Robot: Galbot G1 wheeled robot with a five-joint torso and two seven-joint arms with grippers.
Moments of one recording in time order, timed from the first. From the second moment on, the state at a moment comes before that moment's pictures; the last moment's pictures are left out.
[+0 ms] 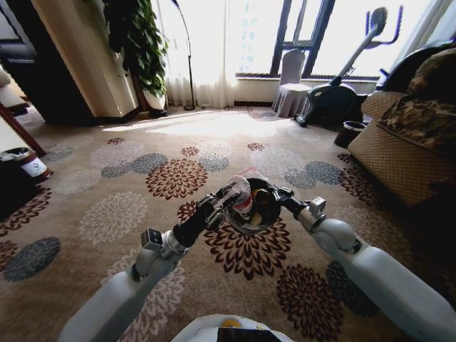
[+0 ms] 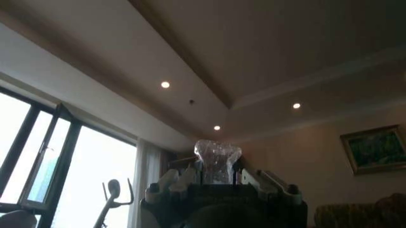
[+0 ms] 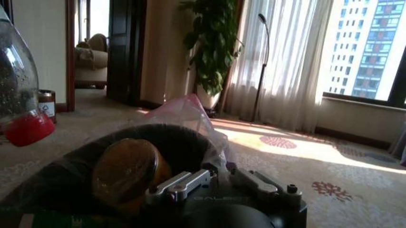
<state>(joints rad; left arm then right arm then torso) 1.07 -0.87 -0.16 -2.10 -0.87 -0.38 0.52 -0.94 0.63 0.14 1.99 0.76 -0.14 -0.02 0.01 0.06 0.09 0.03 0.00</state>
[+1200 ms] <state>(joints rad) 0.79 -0.90 0.08 -1.92 -0.91 -0.34 0.56 -0.99 0.60 0.16 2.10 0.82 -0.14 -0.02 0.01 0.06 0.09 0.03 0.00</state>
